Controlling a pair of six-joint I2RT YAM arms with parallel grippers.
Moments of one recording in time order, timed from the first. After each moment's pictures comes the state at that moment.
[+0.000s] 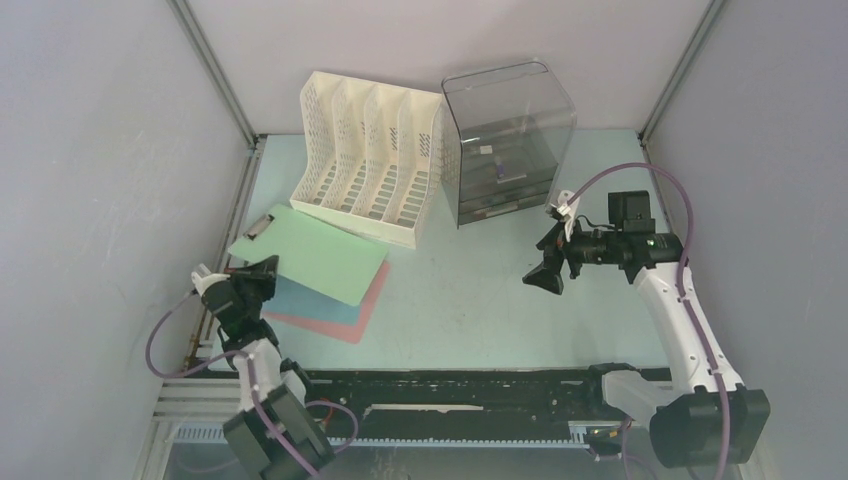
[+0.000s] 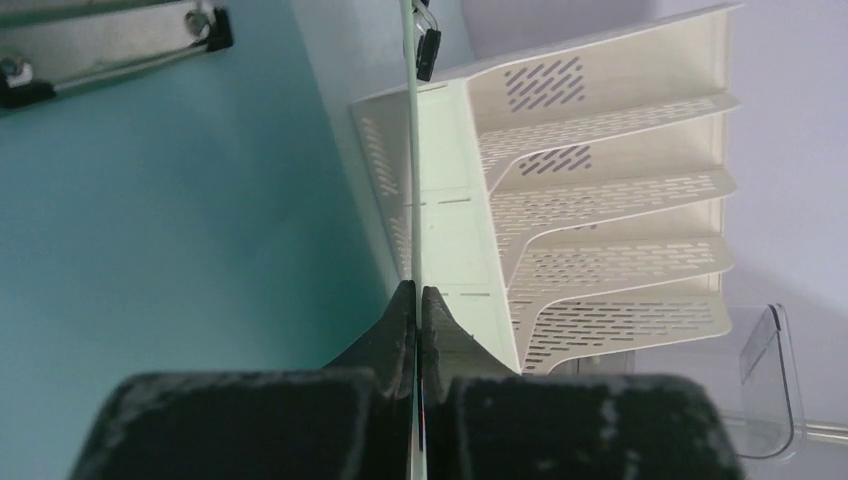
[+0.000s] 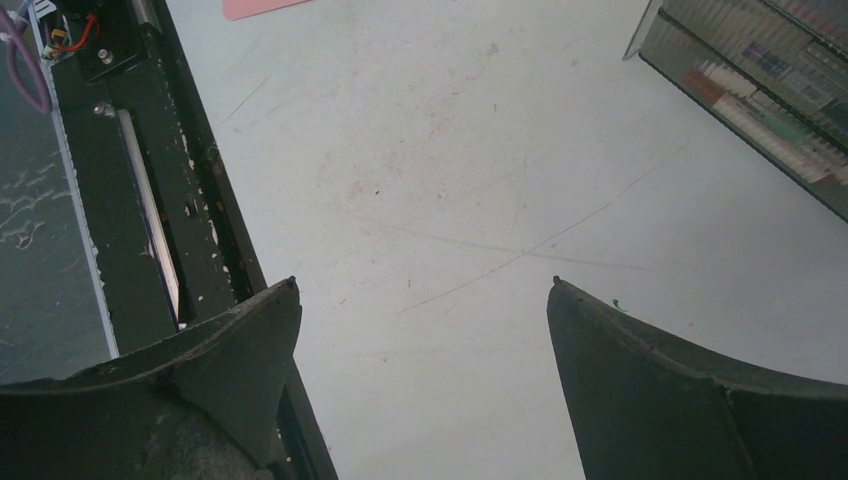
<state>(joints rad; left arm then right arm) 0.64 0.84 0.14 0.42 0.44 -1.07 0.05 1.07 0.99 -0.84 -0.95 -0.66</state>
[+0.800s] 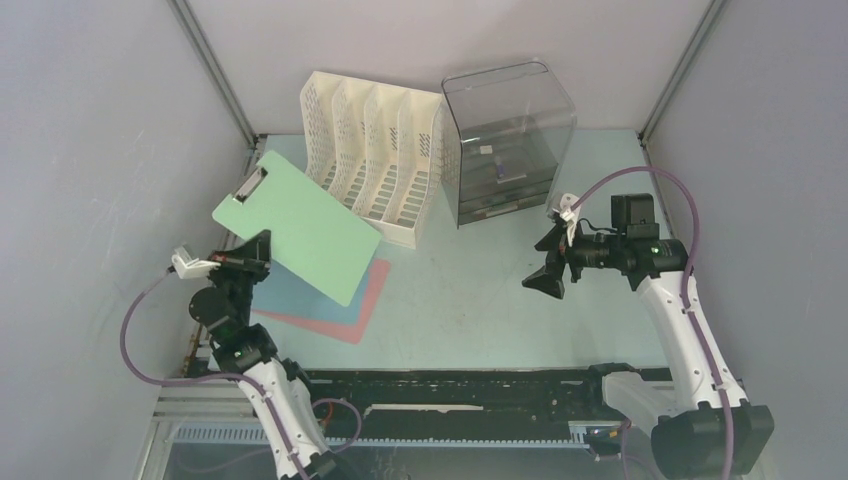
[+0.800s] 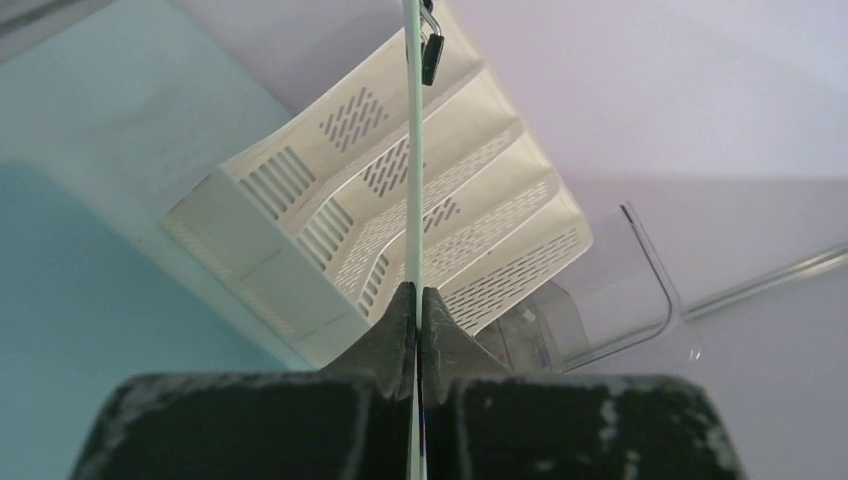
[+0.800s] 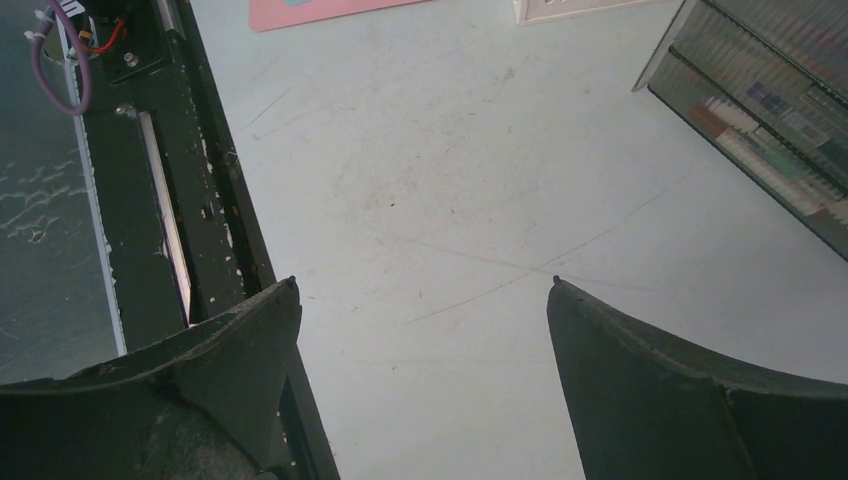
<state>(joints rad) 0.64 0.42 0.30 0.22 0.56 -0.98 0.06 1.02 0.99 -0.86 -0.99 -0.67</state>
